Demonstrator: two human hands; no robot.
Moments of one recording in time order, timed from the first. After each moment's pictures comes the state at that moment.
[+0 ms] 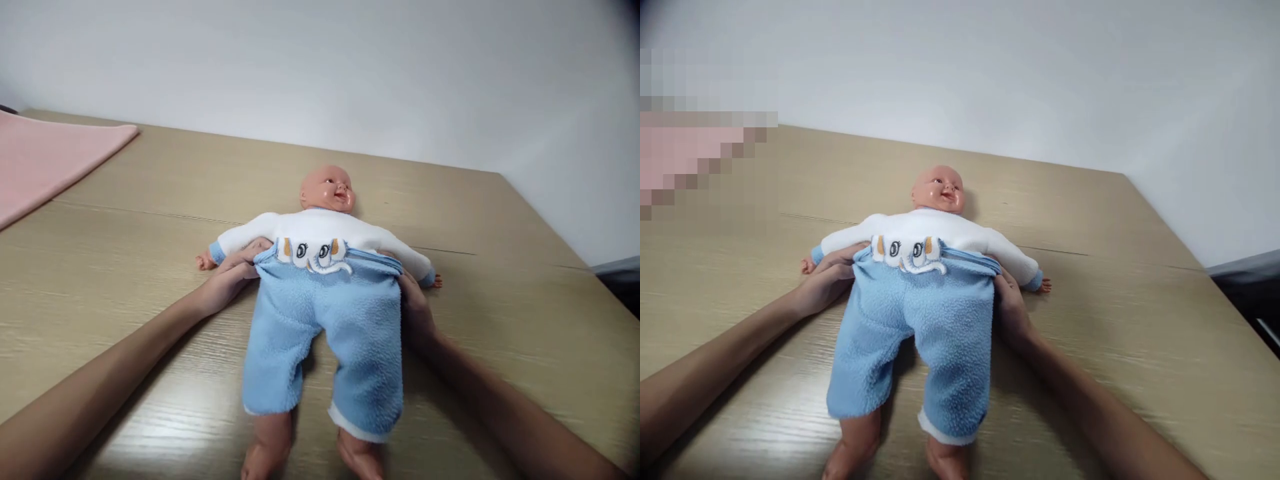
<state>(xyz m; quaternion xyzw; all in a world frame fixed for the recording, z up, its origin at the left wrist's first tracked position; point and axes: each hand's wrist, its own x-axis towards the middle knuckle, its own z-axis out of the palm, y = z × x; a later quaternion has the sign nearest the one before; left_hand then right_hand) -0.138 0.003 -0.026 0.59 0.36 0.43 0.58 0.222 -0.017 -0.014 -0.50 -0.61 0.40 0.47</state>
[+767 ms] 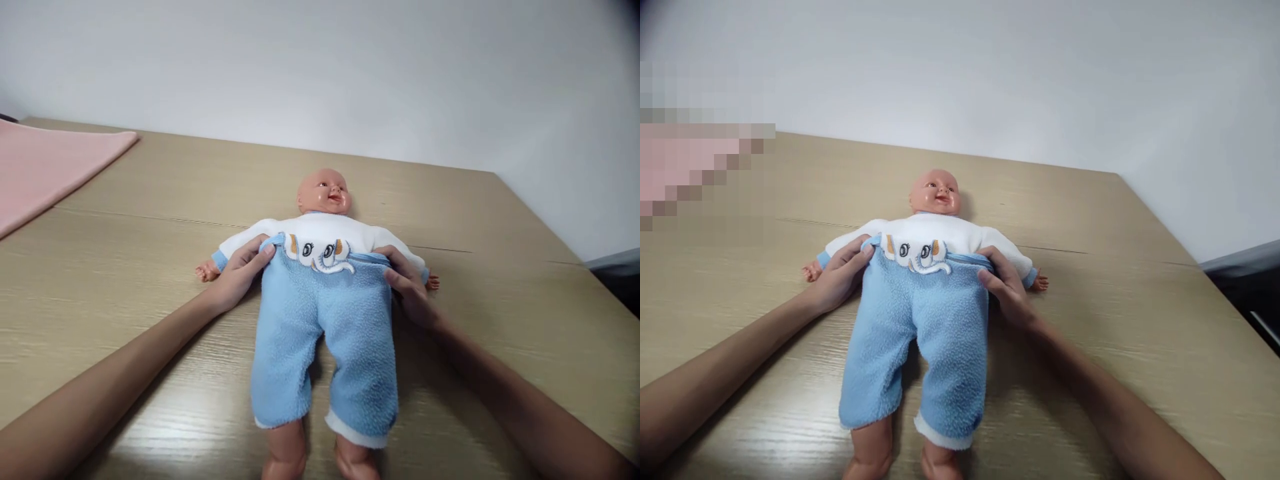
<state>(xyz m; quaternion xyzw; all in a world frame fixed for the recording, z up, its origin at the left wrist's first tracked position) -0.112 0.006 -0.020 0.54 0.38 0.49 0.57 0.236 -0.001 0.002 -0.43 -0.65 0.44 0.45</state>
